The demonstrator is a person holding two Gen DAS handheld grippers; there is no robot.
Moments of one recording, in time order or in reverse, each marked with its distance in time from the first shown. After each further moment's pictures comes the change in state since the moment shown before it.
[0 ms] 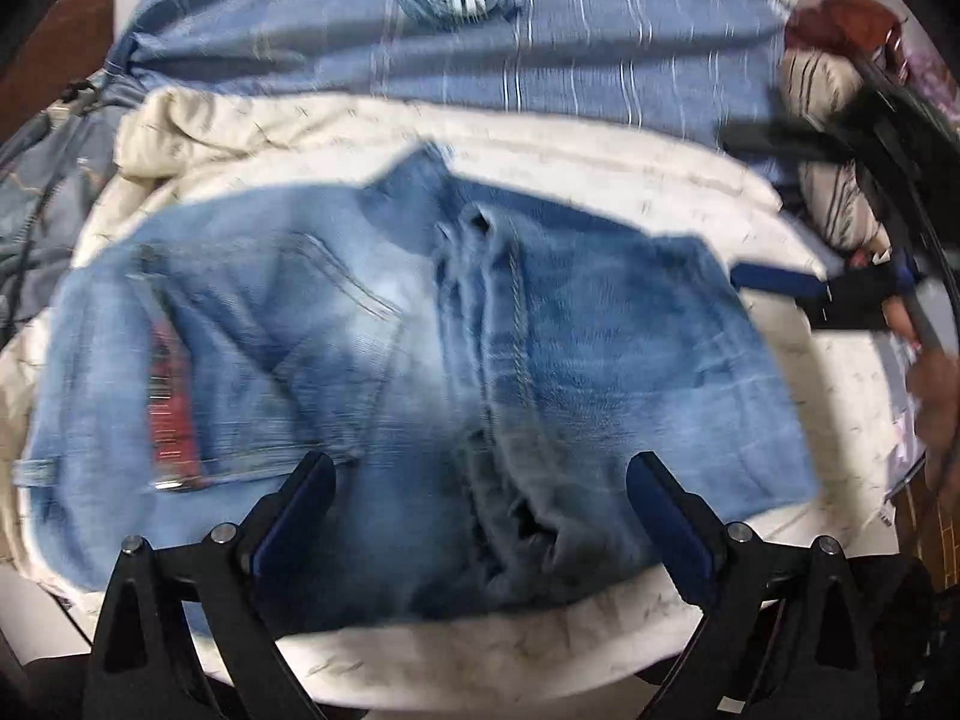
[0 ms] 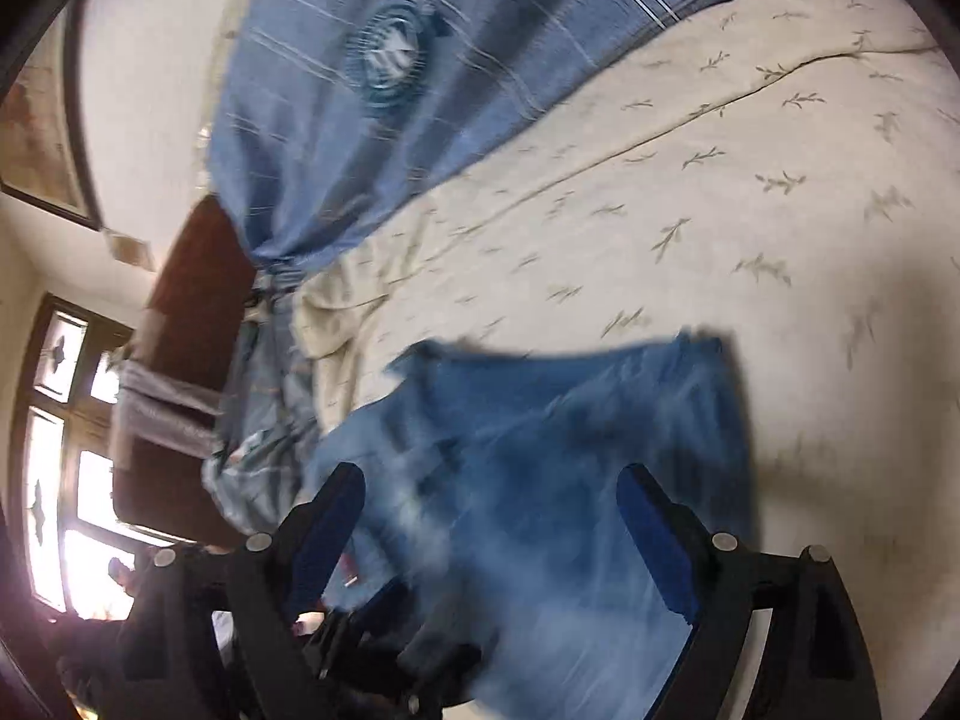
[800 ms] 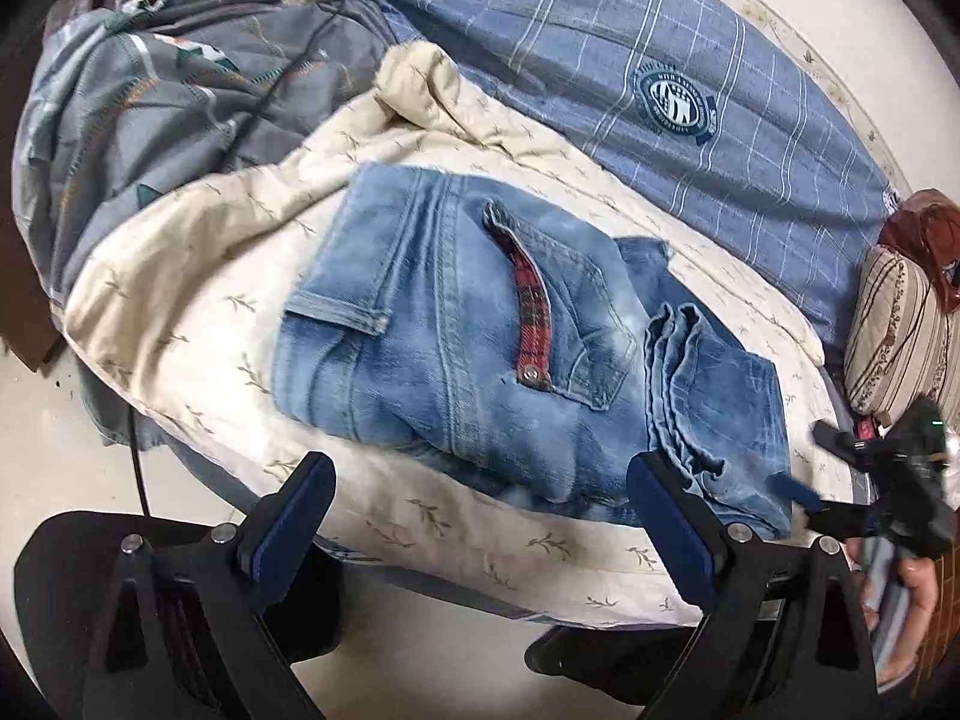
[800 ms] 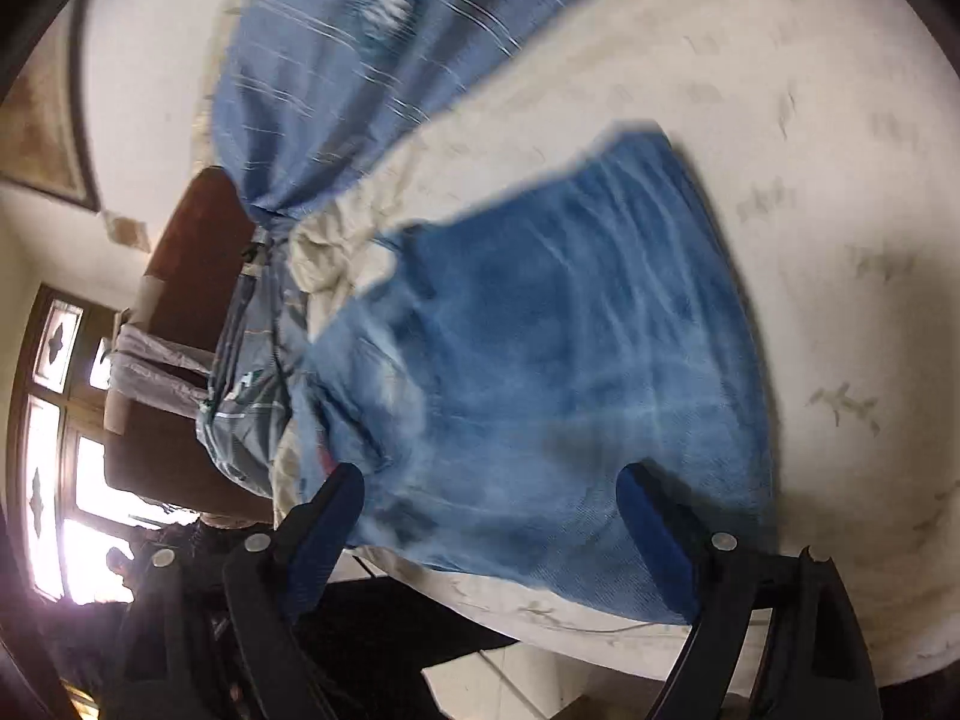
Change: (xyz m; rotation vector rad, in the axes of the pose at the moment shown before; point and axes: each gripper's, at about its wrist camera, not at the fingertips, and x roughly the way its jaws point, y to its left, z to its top) left arm -0.088 0.120 -0.055 -0.408 -0.065 0.036; right arm 0.000 -0.005 -0.077 -0.015 0.001 -0.036
